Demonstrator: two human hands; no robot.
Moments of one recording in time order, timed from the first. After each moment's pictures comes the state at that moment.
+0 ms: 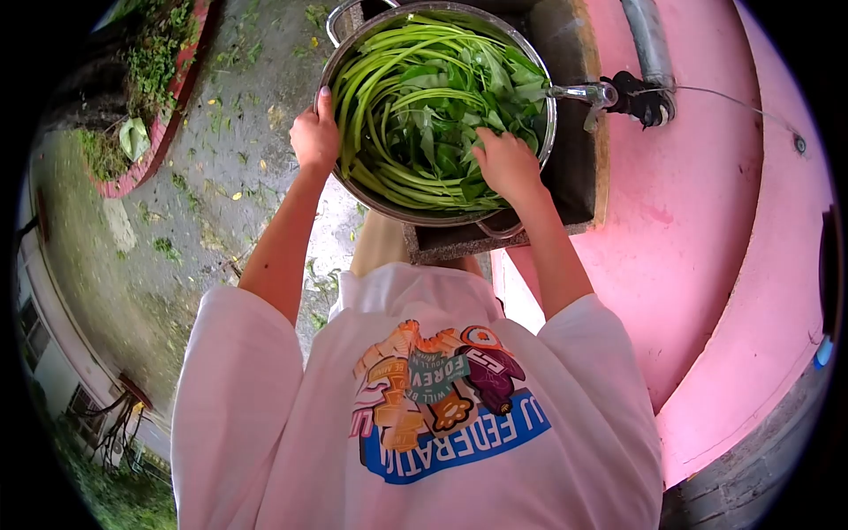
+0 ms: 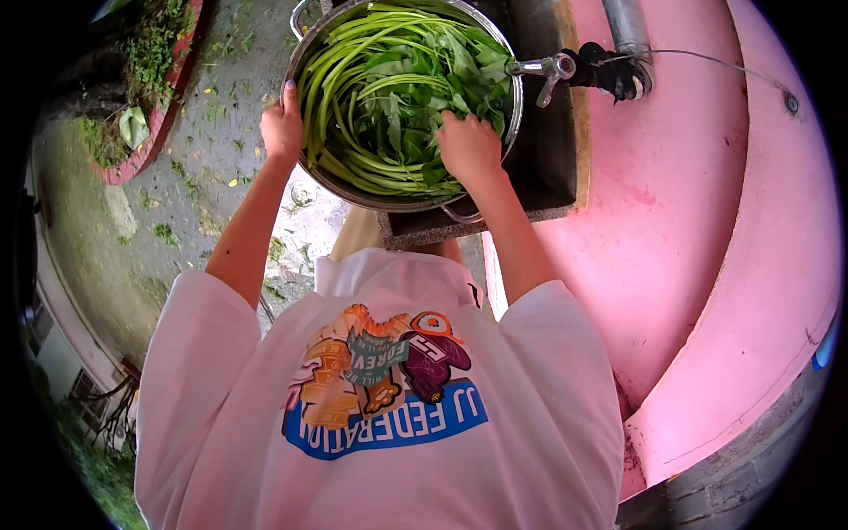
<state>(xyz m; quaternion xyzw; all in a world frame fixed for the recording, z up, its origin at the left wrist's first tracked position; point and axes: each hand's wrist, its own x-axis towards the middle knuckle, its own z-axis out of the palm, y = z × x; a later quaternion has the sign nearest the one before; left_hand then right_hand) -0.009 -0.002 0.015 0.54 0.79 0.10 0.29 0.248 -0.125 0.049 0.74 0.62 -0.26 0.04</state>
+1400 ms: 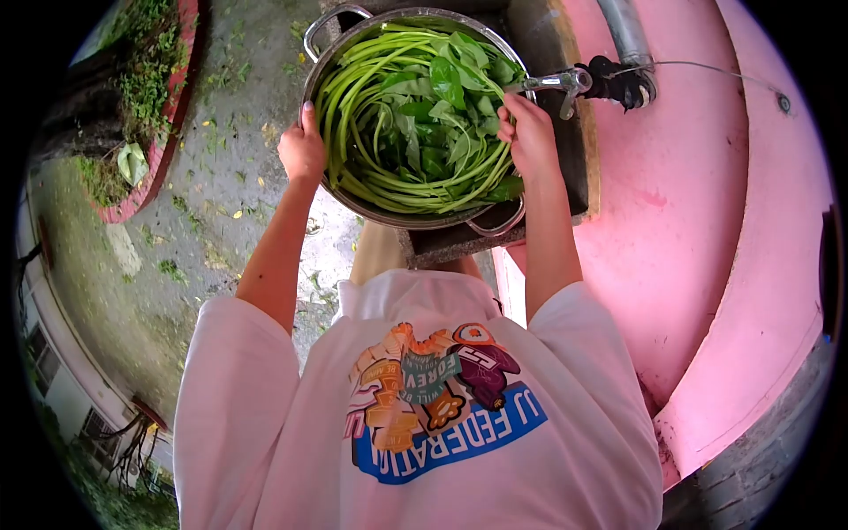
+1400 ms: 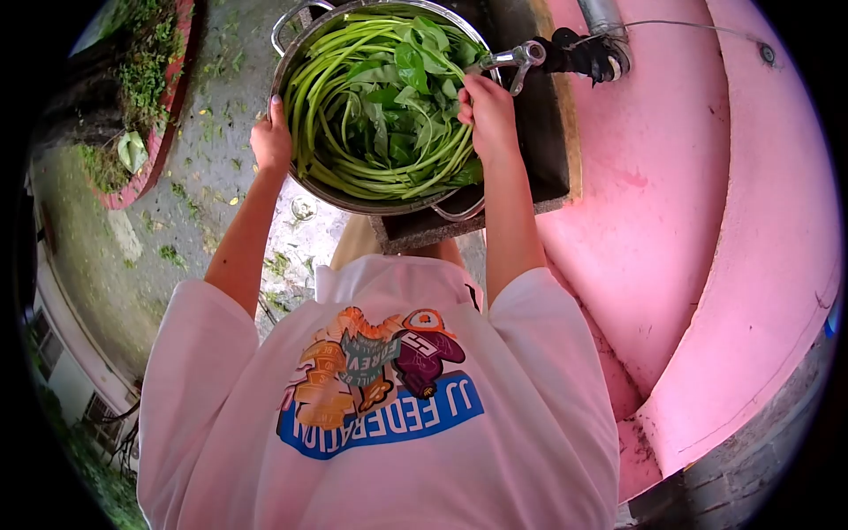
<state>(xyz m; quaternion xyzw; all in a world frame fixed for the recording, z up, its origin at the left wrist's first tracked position) -0.007 -0.004 0.016 0.54 0.78 0.13 0.29 0.297 -0.105 0.040 0.59 0.05 -0.57 -0.57</state>
